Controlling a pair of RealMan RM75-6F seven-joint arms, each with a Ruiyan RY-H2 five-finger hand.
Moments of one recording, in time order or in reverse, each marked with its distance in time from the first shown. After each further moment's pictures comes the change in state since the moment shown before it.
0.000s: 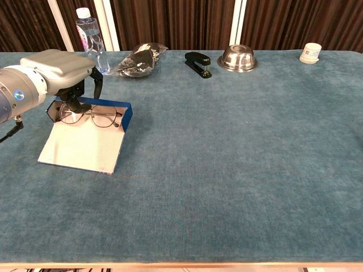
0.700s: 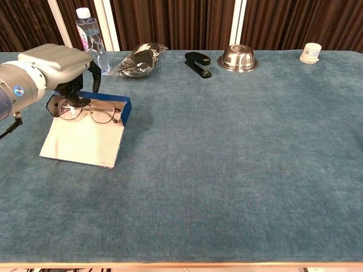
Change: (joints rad) left arm 0.026 -0.010 -0.037 0.026 0.037 0.002 -0.005; right arm -0.001 0.000 0.000 -0.001 0.000 0.001 0.000
